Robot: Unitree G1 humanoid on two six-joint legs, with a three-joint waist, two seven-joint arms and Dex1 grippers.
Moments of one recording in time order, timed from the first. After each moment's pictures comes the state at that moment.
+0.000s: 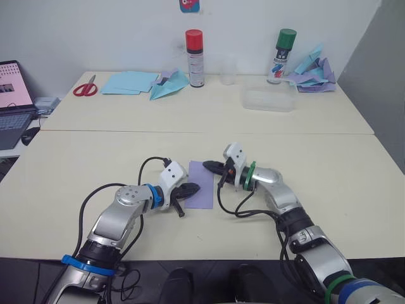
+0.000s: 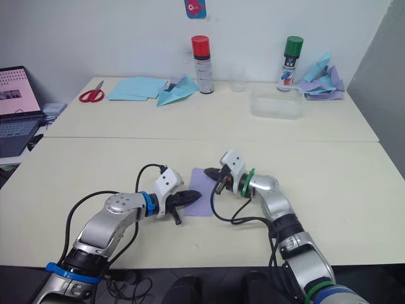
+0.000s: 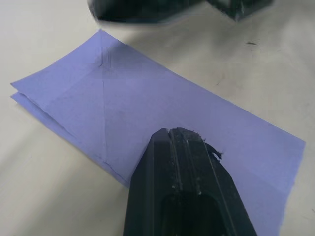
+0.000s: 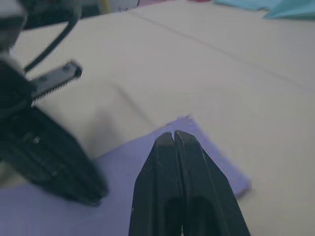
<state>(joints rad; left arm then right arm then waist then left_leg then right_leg) -0.29 0.54 -0.19 -0.03 -0.20 0.47 -0.83 -0.62 -0.11 0.24 0.54 0.09 0.09 0.81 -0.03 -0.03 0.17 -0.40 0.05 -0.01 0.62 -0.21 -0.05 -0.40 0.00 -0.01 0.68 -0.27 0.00</state>
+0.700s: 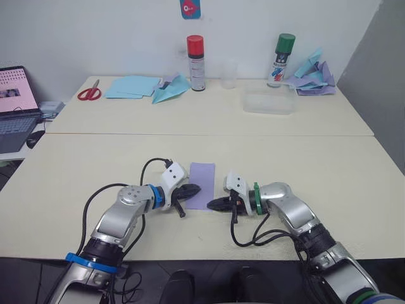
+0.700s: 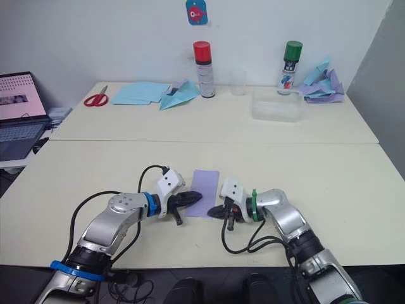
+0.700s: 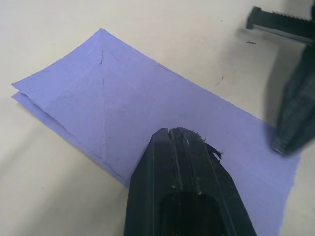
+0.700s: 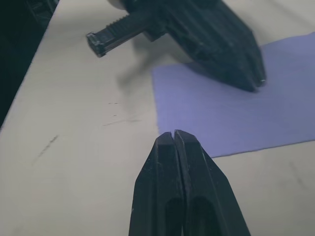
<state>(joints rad) -0.32 0.52 -0.20 0.05 -0.19 0.45 -0.85 -0.46 -0.31 0.42 0.14 0.11 0.43 1.11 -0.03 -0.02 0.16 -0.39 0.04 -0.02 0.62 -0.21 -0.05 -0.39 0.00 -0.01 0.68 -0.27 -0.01</state>
